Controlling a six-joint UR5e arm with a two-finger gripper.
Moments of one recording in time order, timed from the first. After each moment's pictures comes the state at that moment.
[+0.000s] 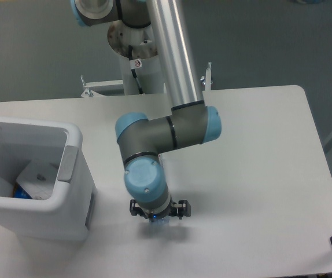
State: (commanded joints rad) arm 2.20 -2.25 -1.45 -0.98 1.82 0.31
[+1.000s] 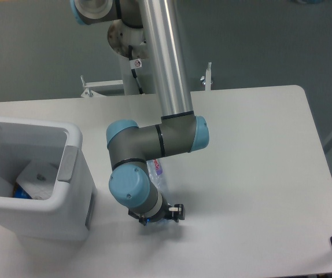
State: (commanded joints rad) arm 2.20 -2.24 -1.46 -0.99 1.82 0.31
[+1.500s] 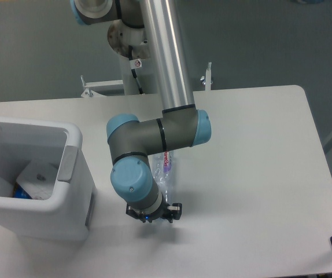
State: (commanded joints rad) arm 2.22 -2.20 -1.46 -0.99 1.71 0.31
